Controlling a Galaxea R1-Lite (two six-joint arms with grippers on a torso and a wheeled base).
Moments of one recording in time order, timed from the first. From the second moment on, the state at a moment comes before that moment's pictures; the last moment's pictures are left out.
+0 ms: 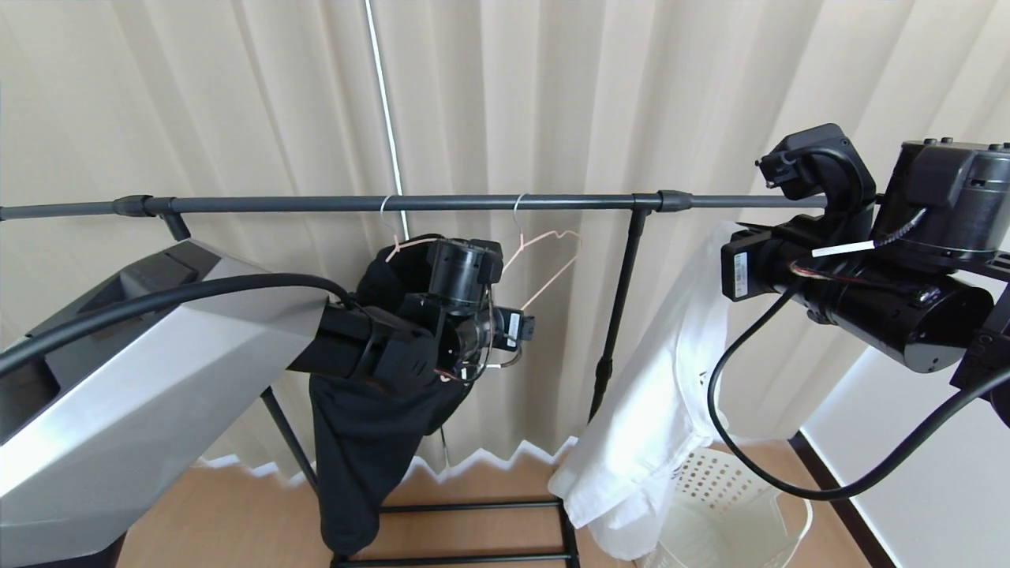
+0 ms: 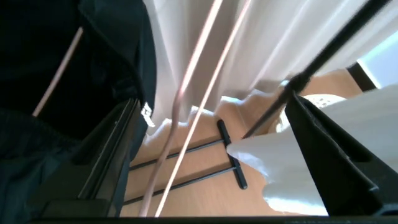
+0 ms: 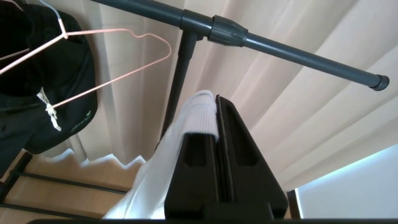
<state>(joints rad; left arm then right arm) -0.58 2.25 -1.47 -0.34 0.22 -0.09 0.45 1.61 -0.93 -0.57 -0.37 -0.18</state>
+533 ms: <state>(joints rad) -0.56 2.24 -1.49 -0.34 0.22 -0.05 0.45 1.61 -0.93 -0.57 -0.37 -0.18</state>
